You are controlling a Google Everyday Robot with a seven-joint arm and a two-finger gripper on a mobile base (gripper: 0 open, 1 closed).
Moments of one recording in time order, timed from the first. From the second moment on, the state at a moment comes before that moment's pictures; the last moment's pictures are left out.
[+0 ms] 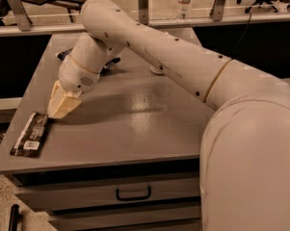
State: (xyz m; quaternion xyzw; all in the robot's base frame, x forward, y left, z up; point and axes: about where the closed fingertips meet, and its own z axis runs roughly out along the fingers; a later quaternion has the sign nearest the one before) arm 0.513 0.227 0.831 -0.82 0.43 0.32 0.19
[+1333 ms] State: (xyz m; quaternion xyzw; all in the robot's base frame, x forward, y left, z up) arm 0.530 0.183 0.962 -0.82 0.43 0.23 0.30
